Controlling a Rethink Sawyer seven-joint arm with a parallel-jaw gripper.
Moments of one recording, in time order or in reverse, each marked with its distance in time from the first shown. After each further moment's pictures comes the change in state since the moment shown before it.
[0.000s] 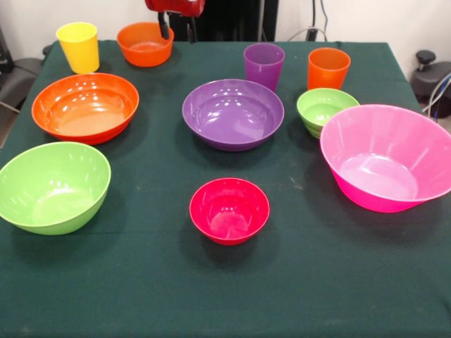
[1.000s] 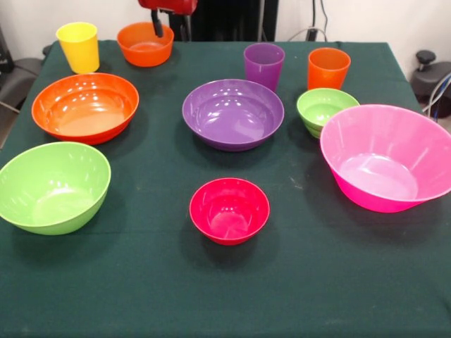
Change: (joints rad) arm -0.035 -0.014 0.015 0.000 0.000 0.019 0.000
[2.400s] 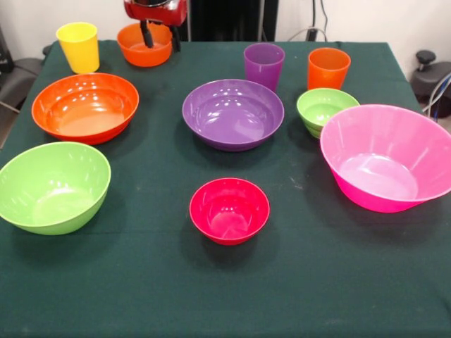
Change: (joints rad) arm -0.038 0.025 0.061 -0.092 -0.009 0.096 0.000
